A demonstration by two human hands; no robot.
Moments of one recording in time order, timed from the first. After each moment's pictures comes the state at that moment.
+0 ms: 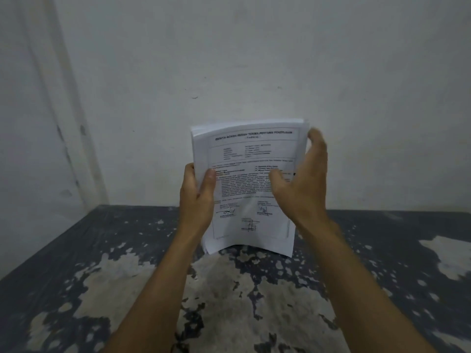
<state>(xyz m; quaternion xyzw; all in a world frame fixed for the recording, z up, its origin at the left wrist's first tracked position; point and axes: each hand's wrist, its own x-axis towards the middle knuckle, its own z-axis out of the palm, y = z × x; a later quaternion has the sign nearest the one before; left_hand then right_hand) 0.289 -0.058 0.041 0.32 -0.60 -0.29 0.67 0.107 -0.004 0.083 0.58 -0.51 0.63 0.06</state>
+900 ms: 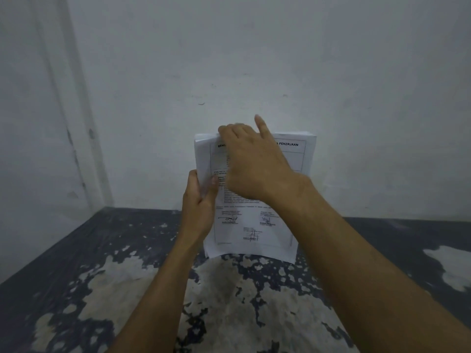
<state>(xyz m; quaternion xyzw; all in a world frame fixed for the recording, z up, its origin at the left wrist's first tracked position) 0.295 -0.060 0.041 0.33 -0.61 -0.28 0.67 0.175 -0.005 0.155 0.78 -0.51 0.23 0.27</state>
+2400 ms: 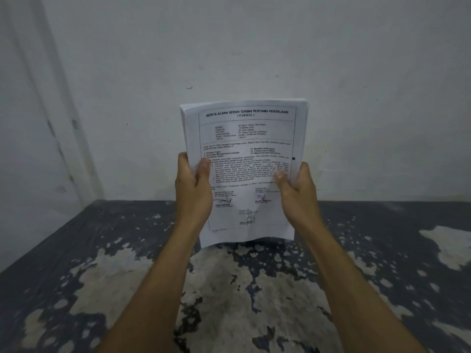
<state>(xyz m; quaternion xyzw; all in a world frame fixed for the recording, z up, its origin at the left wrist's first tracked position) 0.282 -0.064 0.043 0.35 -0.58 -0.26 0.69 0.089 -0.031 0.029 0.53 -0.49 0.66 -0.21</state>
